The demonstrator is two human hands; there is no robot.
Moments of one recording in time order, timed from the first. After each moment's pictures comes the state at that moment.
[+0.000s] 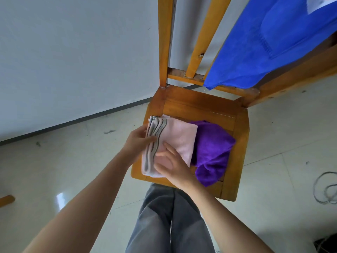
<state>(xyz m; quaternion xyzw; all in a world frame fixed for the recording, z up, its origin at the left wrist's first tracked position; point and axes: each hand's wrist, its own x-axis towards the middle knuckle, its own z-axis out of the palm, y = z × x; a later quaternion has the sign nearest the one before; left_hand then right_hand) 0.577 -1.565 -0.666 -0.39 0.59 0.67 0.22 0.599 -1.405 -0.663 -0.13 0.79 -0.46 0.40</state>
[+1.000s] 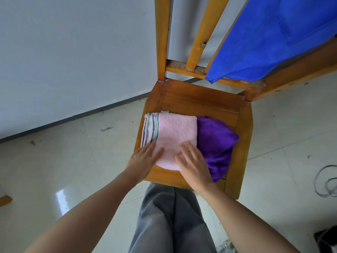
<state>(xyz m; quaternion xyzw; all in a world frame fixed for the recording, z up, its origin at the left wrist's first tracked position) 0.642 -1.556 -0.743 0.16 0.97 0.07 0.15 0.609 -1.354 -0.734 -0.35 0.93 -0.06 0.10</state>
